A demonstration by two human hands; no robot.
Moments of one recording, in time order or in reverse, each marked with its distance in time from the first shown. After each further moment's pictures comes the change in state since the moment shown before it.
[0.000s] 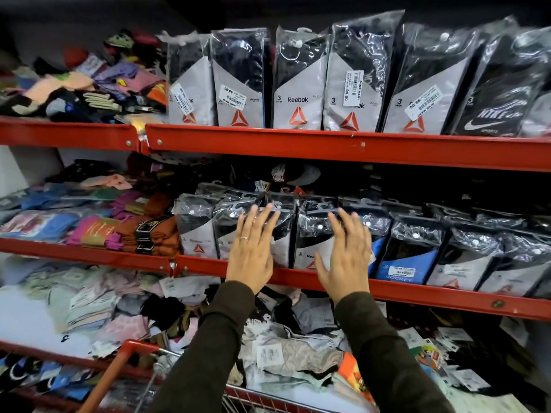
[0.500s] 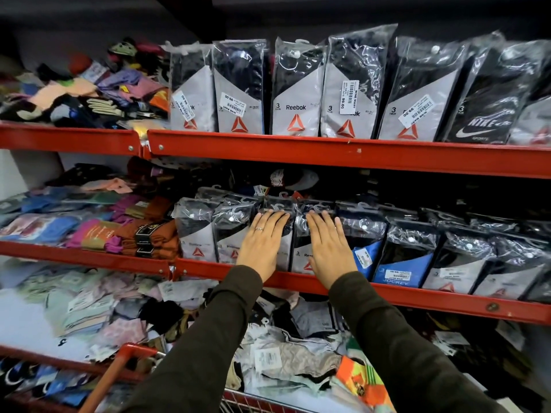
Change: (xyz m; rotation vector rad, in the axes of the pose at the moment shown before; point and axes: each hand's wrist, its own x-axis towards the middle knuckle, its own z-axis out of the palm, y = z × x) left_hand 0.032 0.007 0.010 0.051 -0.227 0.074; right_hand 0.034 0.000 0.016 -0.339 -0.431 -0.170
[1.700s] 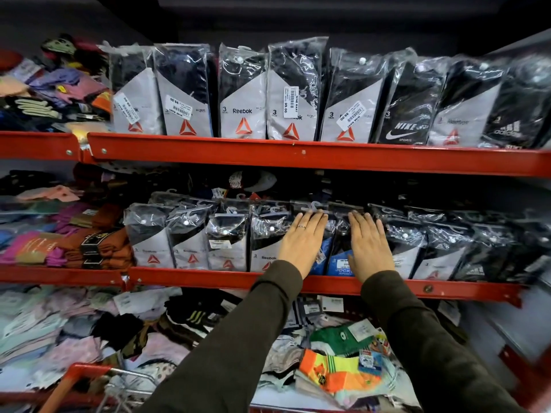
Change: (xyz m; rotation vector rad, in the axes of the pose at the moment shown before) left_hand 0.053 0.154 -0.012 -0.063 0.008 0.183; right_hand -0.061 0.140 -0.017 -0.111 -0.027 0.295
